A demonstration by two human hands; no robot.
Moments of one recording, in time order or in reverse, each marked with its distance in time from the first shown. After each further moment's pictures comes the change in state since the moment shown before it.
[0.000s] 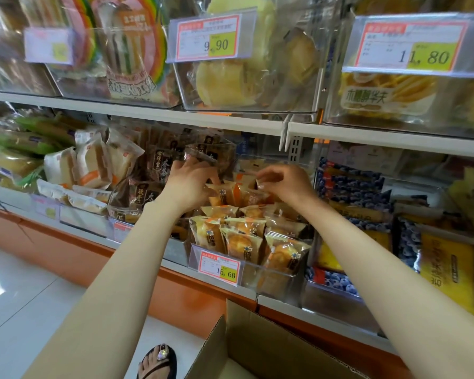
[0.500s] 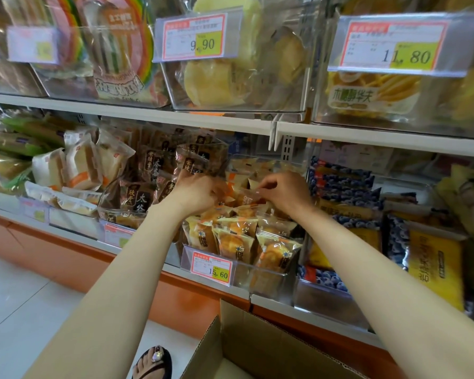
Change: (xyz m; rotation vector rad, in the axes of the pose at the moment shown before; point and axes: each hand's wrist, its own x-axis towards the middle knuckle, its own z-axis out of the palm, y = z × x) left_hand 0.001 0.026 0.003 -0.069 -0.174 0.000; right_hand -0.007 0.012 -0.001 -0.306 0.046 -0.049
